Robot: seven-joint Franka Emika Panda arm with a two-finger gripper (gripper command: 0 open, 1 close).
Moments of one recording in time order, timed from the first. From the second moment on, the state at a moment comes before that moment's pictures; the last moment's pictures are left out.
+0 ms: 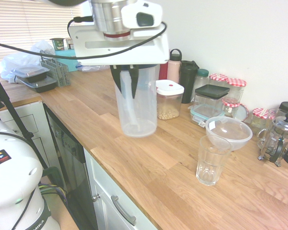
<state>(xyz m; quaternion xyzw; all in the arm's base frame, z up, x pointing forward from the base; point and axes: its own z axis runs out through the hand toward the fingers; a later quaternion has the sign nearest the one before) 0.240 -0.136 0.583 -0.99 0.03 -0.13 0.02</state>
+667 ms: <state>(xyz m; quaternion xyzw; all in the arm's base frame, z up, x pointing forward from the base) 0.299 -0.357 0.554 -1.00 -0.01 -0.05 0.01</state>
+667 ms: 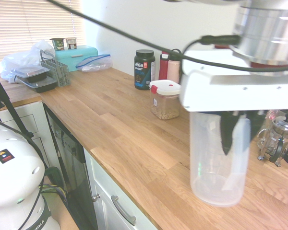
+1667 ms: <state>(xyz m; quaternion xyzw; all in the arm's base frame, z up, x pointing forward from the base) 0.381 -0.349 0.534 -1.00 -0.02 0.02 -0.08</state>
